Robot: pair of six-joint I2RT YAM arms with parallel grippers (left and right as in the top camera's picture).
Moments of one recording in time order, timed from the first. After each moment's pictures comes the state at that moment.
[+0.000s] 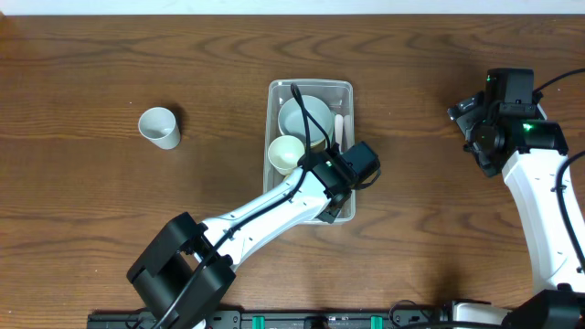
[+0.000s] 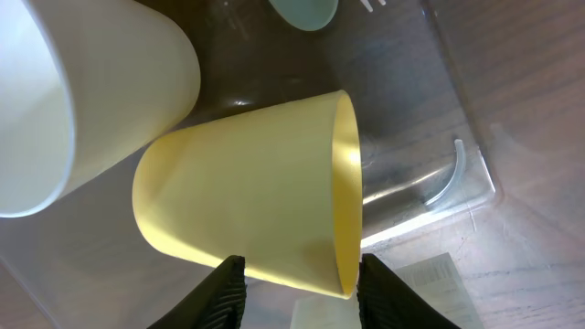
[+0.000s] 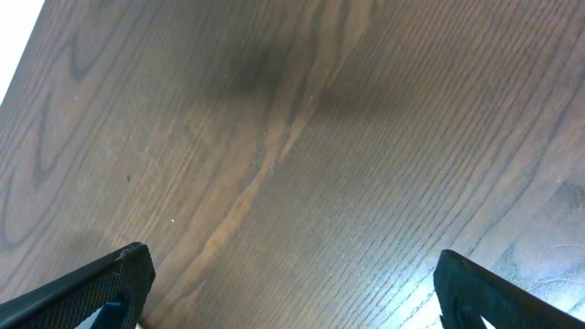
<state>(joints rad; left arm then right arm) -0.90 1.81 1.32 -0.99 -0.22 -0.35 -0.05 1.46 1.20 -0.82 0.19 0.99</state>
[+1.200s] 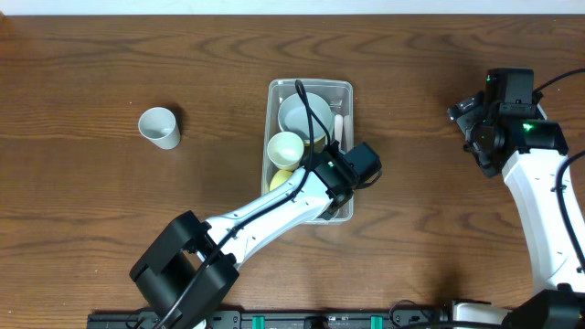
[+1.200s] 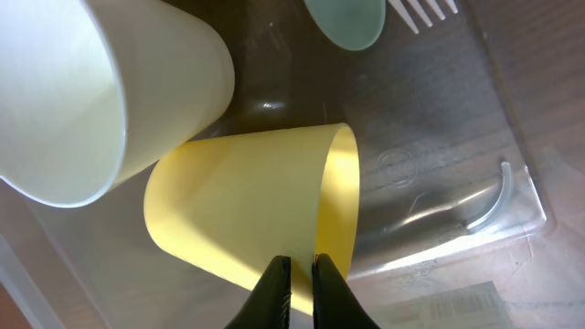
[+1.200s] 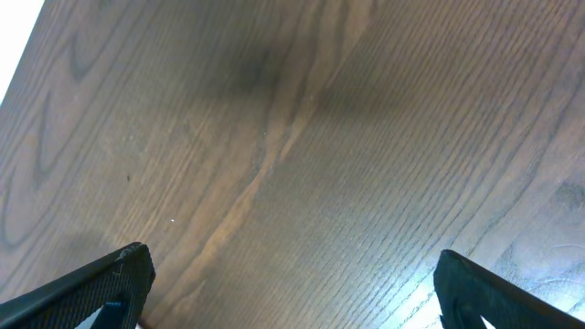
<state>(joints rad) -0.90 1.83 1.32 -0.99 -0.32 -0.33 -0.05 1.46 1.20 -0.82 0.19 0.99</state>
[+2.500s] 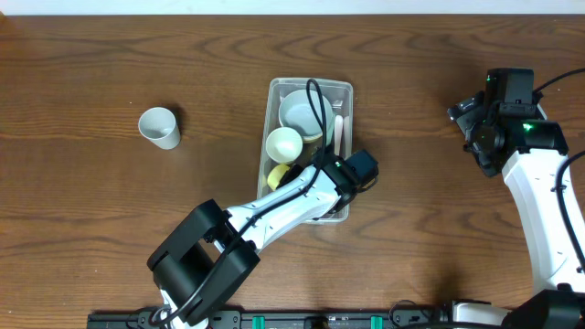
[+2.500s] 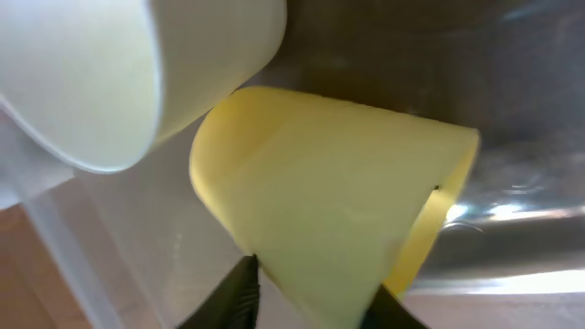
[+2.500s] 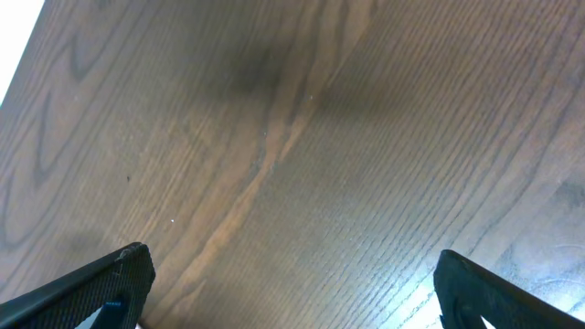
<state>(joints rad) -0.90 1.91 1.32 -1.07 -0.51 -0.33 -0.05 1.46 1.20 -0.82 0.19 0.99</state>
